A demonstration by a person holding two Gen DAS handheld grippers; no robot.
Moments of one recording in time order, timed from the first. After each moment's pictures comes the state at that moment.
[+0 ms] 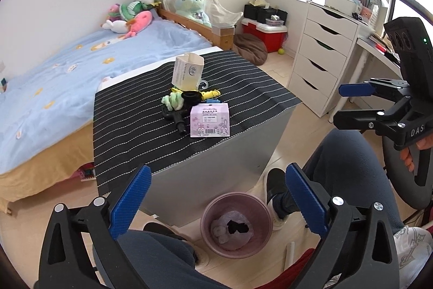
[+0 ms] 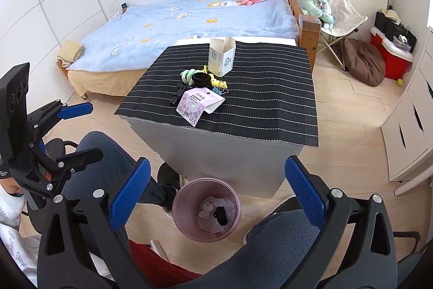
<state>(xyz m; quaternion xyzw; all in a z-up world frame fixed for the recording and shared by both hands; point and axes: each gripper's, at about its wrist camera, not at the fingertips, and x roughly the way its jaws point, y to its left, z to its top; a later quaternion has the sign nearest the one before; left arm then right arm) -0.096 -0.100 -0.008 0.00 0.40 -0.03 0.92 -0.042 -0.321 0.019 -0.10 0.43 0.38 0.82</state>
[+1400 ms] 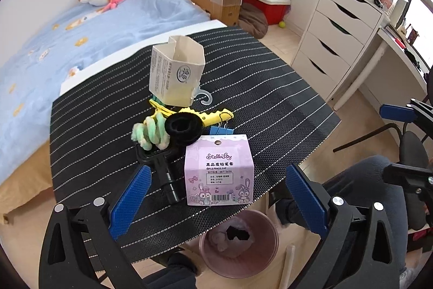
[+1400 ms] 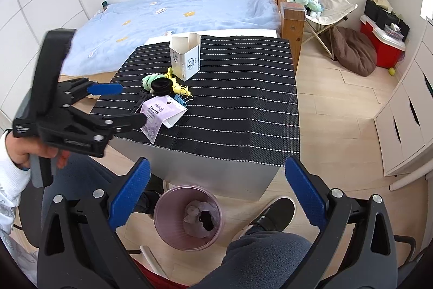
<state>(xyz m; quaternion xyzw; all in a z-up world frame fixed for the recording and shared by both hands) 0.056 -0.084 -0.056 -0.02 0.49 -0.06 0.87 0.023 -0.316 -0.002 -0.09 0.45 0.34 0.82</state>
